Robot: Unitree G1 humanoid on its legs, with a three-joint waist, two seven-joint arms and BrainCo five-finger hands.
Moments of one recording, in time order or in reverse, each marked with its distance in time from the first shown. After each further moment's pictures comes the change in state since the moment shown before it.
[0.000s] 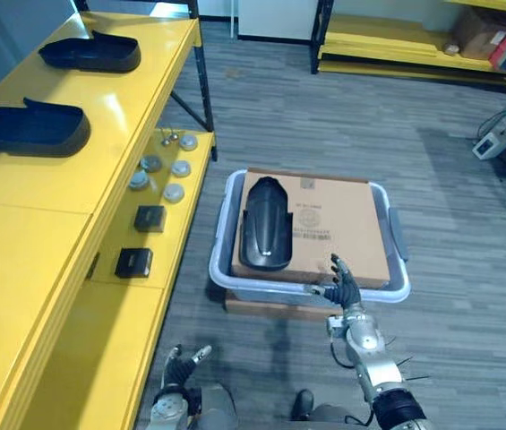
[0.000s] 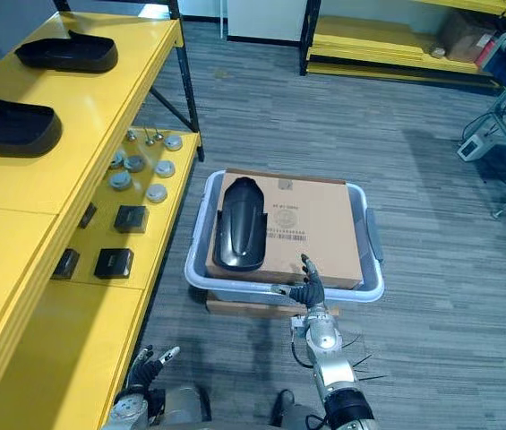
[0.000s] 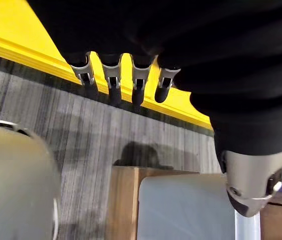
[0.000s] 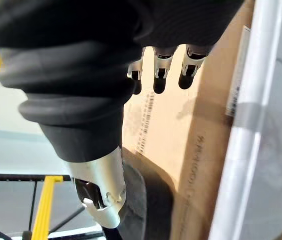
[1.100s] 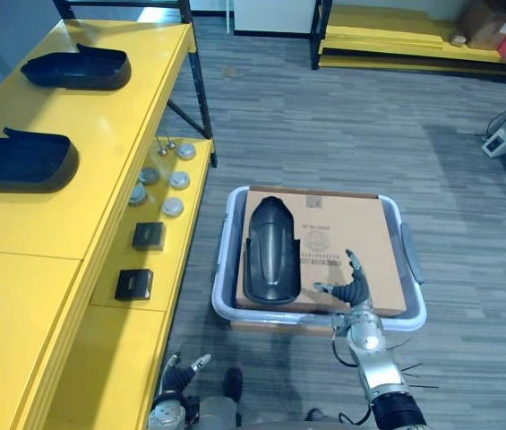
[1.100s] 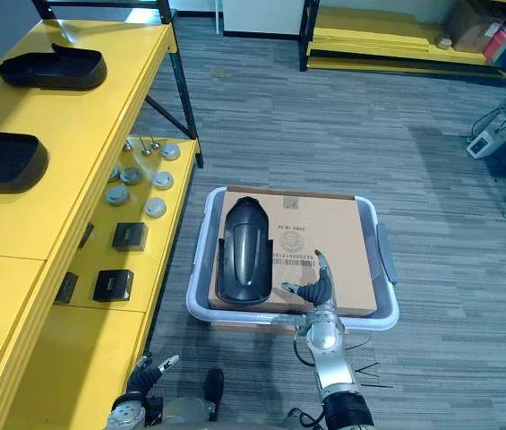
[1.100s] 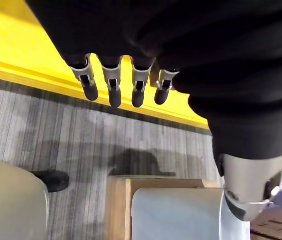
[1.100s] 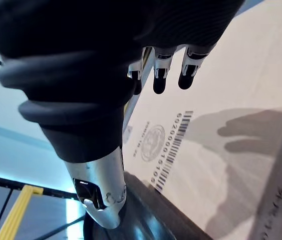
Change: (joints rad) left arm 0.020 0.043 -0.035 0.056 -0.007 -0.004 0.002; right arm -0.015 0.059 -0.039 0.047 -0.295 0.076 -0.103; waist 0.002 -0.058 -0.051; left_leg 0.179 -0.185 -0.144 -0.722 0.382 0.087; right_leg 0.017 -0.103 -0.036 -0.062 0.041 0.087
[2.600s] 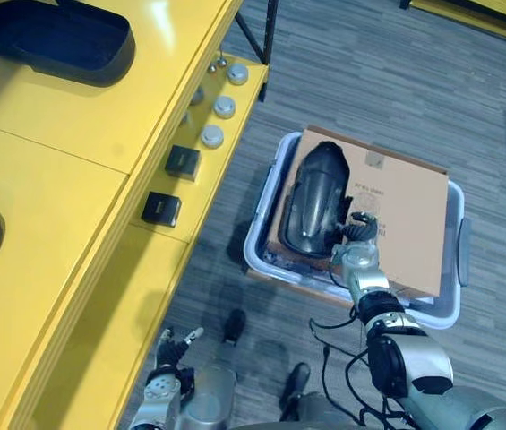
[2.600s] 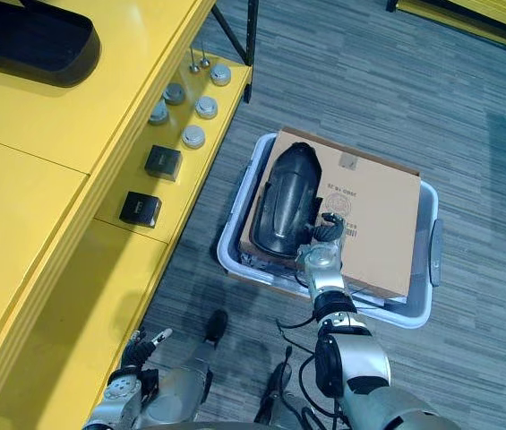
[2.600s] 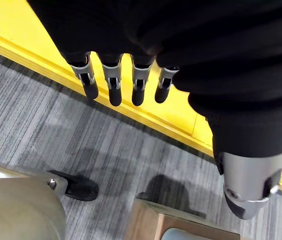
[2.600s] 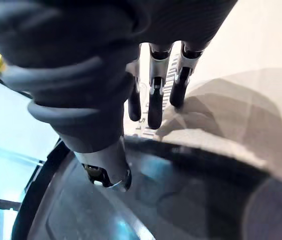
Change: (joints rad) left arm -0.117 0.047 0.019 -0.026 -0.078 0.000 0.020; right arm -0.631 -0.031 -0.251 0.513 0.210 0.118 -0.102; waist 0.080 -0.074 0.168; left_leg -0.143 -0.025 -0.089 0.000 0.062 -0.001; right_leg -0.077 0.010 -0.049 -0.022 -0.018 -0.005
